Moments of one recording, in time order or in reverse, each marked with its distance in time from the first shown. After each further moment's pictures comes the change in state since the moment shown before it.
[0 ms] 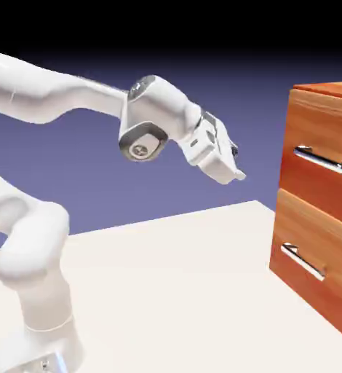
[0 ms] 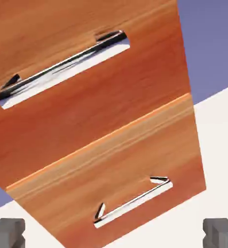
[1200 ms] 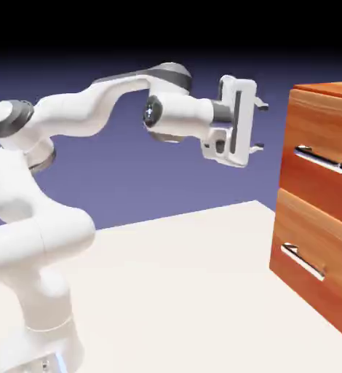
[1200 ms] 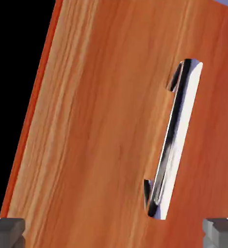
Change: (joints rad) arm -0.992 -0.448 0.745 0.286 1.566 -0.474 0.051
